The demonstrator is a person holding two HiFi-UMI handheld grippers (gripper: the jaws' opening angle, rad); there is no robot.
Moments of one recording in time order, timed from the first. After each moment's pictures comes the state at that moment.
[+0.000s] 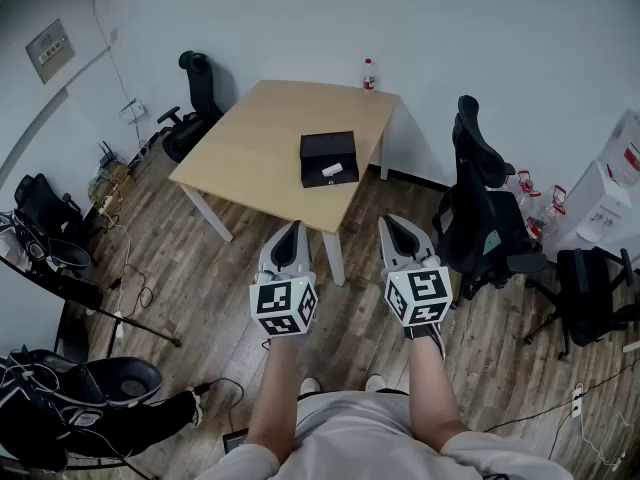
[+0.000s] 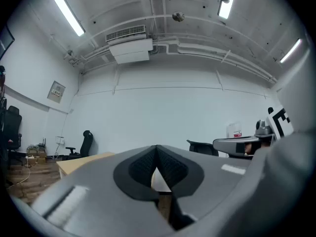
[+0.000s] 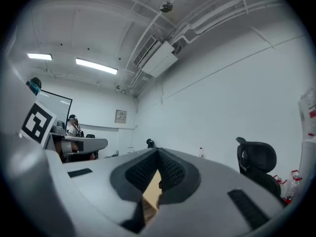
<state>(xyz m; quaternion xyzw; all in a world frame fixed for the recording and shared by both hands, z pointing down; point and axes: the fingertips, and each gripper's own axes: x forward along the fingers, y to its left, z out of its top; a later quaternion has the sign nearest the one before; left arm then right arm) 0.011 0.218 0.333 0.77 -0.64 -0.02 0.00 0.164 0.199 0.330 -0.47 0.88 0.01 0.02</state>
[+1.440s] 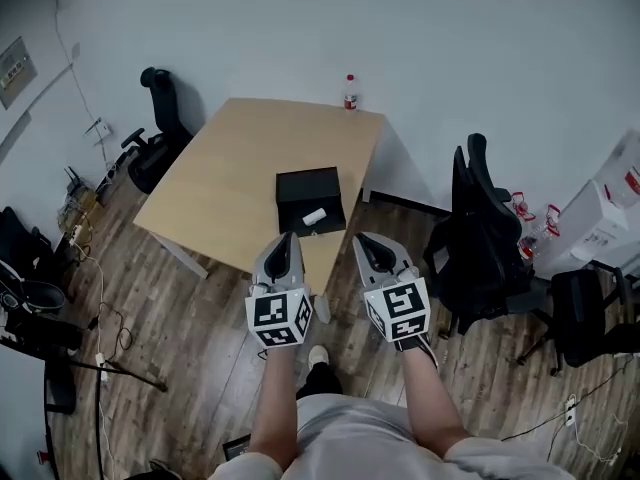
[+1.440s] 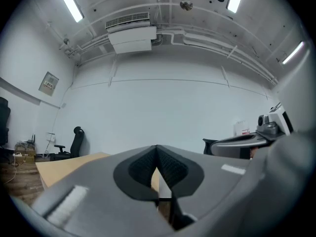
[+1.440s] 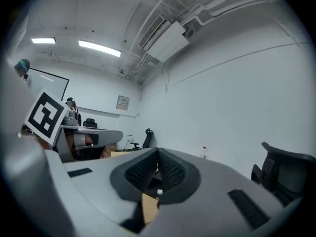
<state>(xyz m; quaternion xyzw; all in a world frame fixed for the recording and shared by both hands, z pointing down) -0.009 -0.009 0.360 0.78 -0.62 -0.03 0.01 0.110 -0.005 0.361 -0.45 0.89 0.04 -0.06</state>
